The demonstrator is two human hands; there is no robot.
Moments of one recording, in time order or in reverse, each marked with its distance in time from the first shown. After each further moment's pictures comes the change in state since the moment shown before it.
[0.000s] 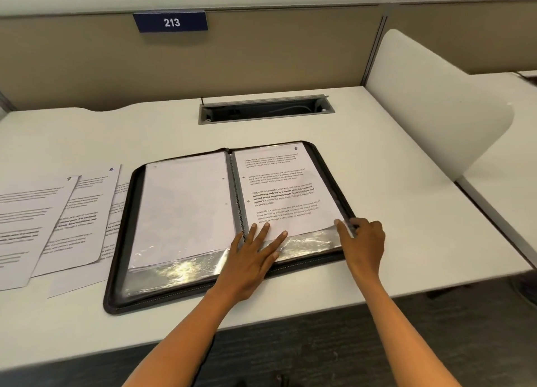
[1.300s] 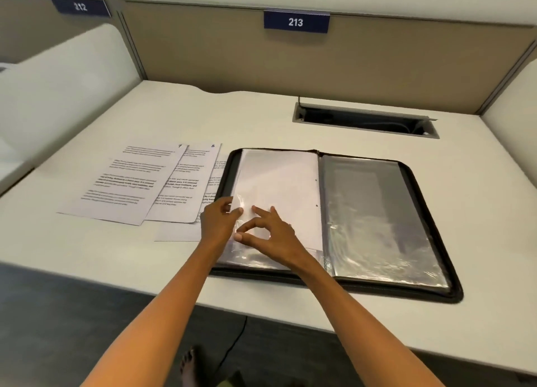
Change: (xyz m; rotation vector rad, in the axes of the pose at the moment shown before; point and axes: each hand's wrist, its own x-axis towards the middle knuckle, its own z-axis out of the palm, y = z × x) left_hand -0.081 -0.124 -0.105 -0.919 0.696 -0.897; right_hand -0.134 -0.190 0.137 0.091 -1.058 -0.548
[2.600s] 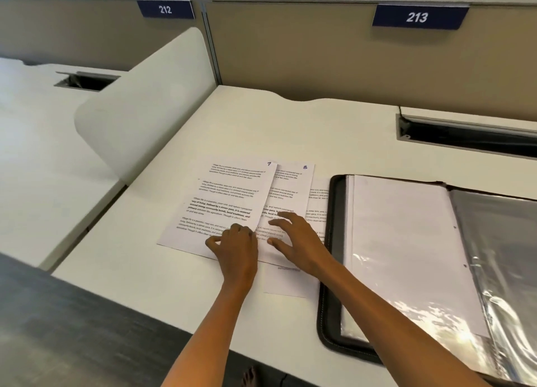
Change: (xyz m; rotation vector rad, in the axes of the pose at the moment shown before) left_hand 0.139 -0.097 -0.141 0.839 0.345 0.248; right_hand 0.189 -0.059 0.132 -0.328 -0.008 -0.268
